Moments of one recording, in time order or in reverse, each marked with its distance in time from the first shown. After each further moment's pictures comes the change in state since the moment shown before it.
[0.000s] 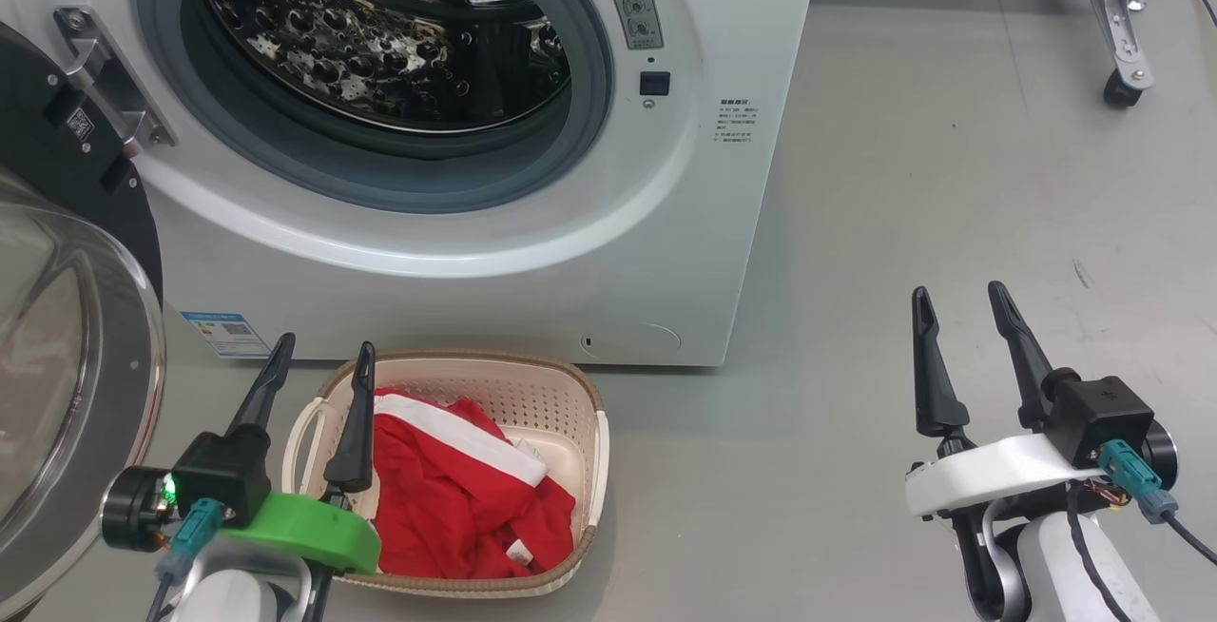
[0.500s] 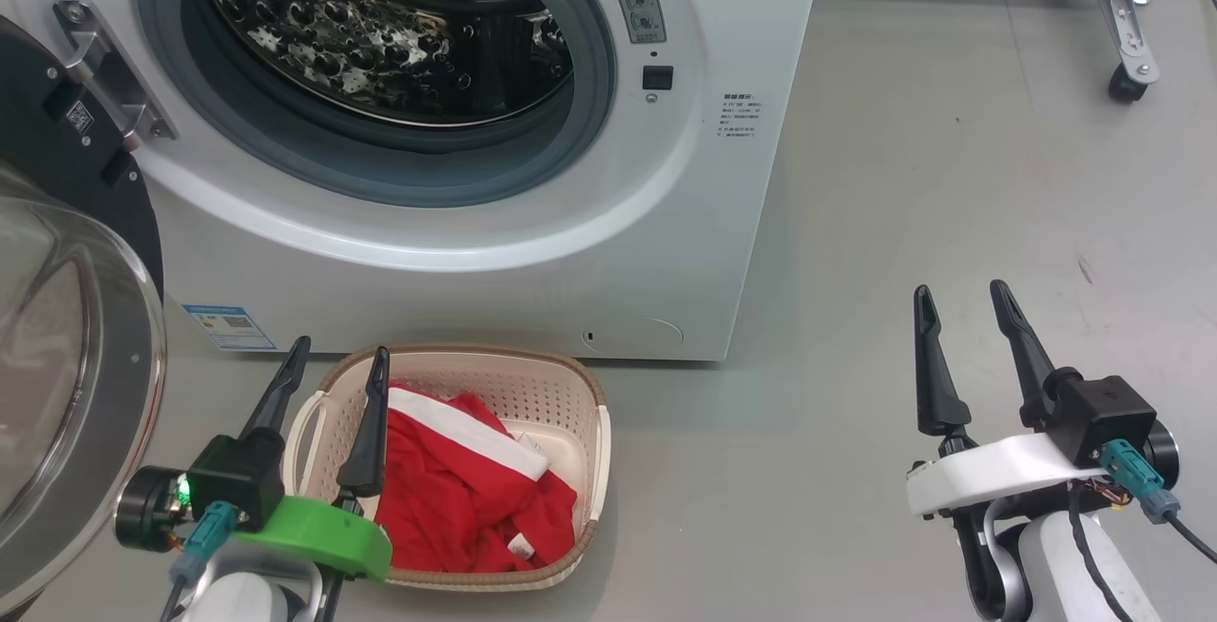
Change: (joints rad) left arm 0.004 -0.001 -0.023 -0.004 0.000 0.000 0.000; right arm 0.000 0.001 -0.003 -0.003 0.000 0.000 0.000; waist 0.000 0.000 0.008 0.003
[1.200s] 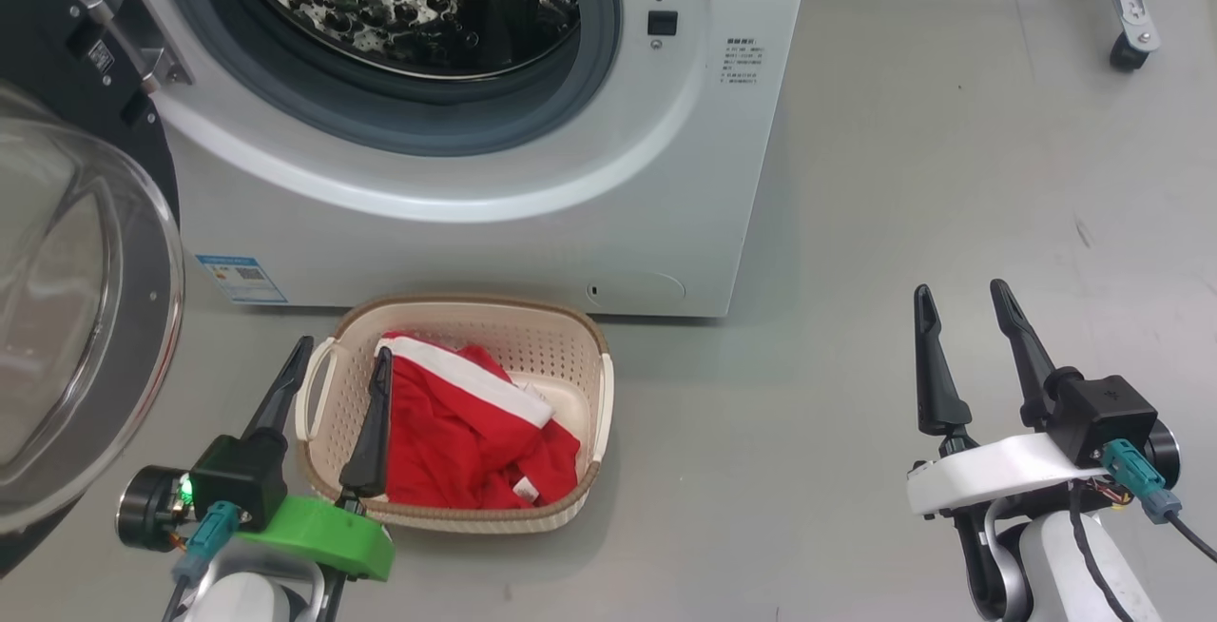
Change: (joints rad) left arm 0.000 0.000 -0.003 0.000 0.000 0.000 0.000; right arm 0.000 0.001 -0.003 -0.001 -0.003 0.003 0.000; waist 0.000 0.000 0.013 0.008
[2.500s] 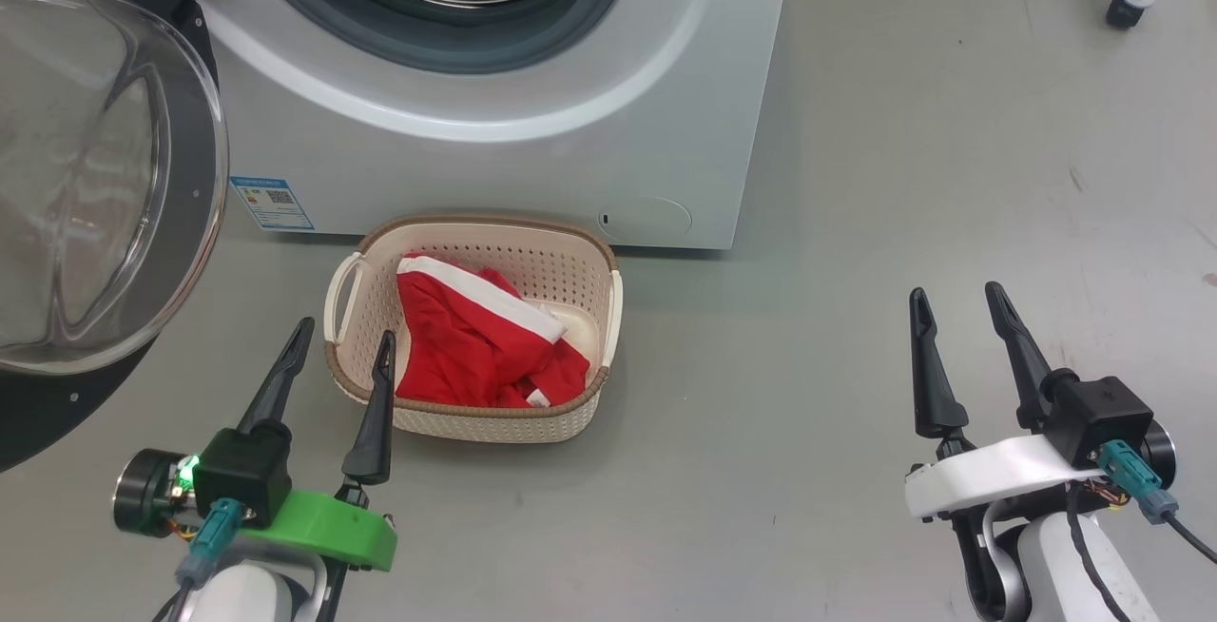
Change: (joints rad) left arm 0.000 -0.001 -0.004 -0.056 0.034 0.009 0.000; right arm 0.000 0.001 0.000 0.007 -0.002 0.010 0.000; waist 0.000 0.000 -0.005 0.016
